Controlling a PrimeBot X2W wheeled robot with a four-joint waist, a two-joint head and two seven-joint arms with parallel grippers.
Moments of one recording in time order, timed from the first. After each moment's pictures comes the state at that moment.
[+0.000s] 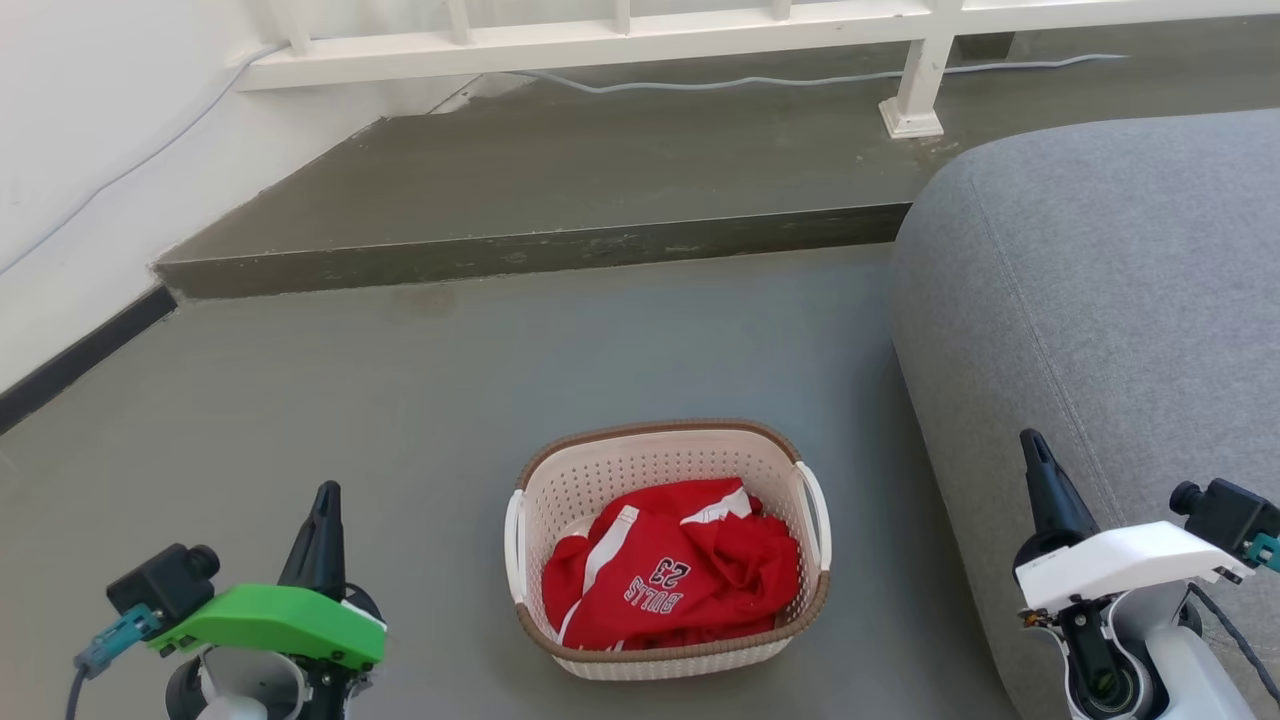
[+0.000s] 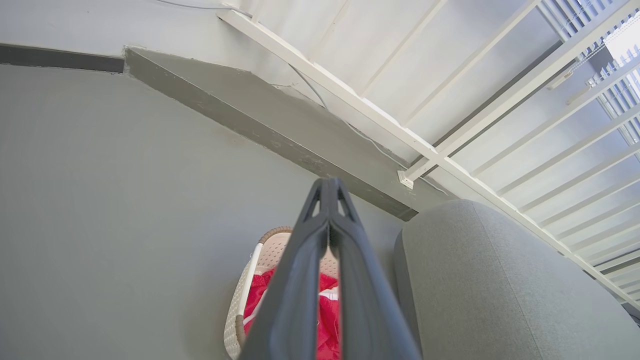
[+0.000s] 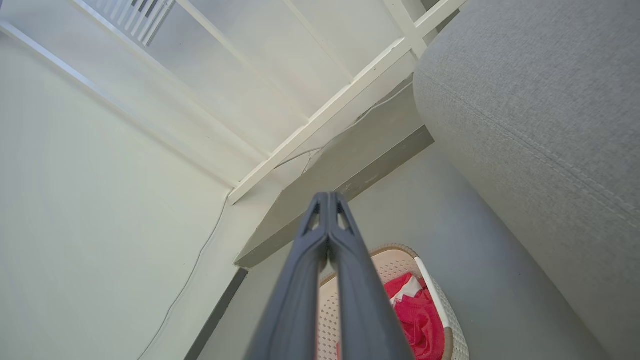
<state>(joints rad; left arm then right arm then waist) -0.07 0.04 -0.12 0.28 -0.80 -0.07 -0.12 -0.02 -0.10 0.10 0.28 0.81 0.09 -0.13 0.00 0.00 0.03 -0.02</state>
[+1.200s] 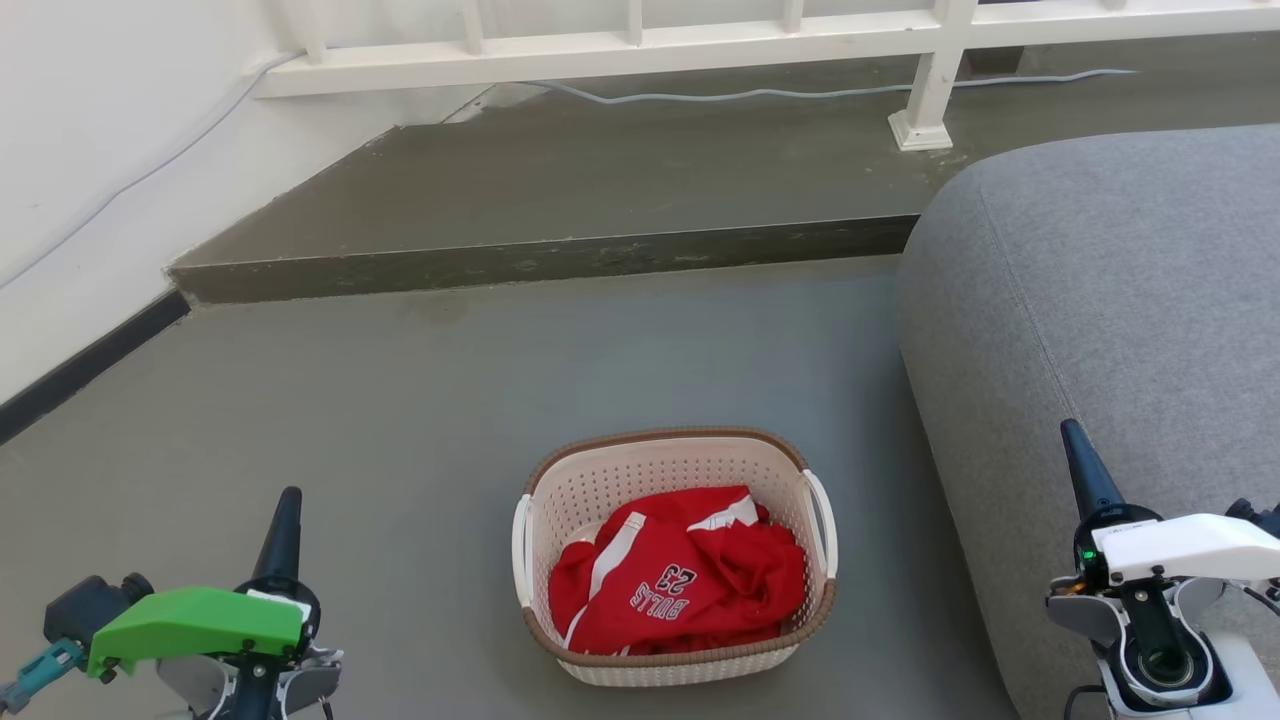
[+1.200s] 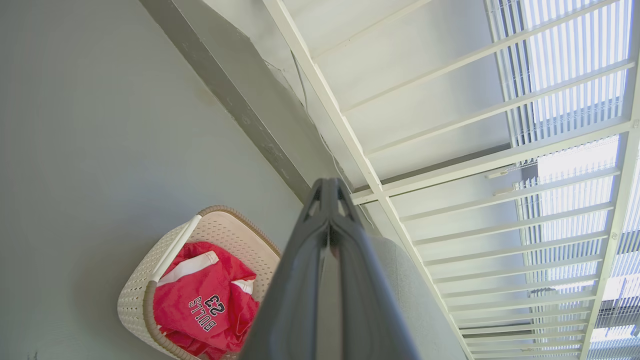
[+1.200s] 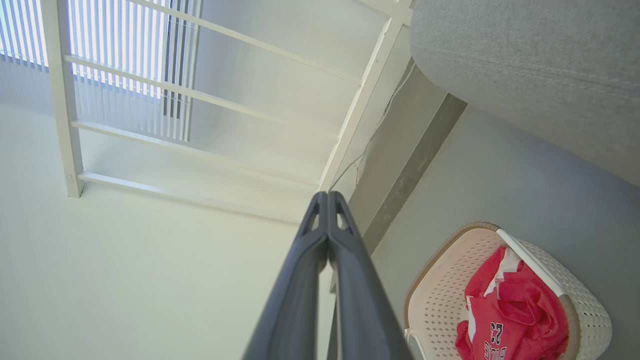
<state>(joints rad) -0.07 0.04 -0.02 0.28 -1.24 -0.10 0.00 -0.04 -0.07 -0.02 0.28 1.24 0.10 0.00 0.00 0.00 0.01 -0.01</state>
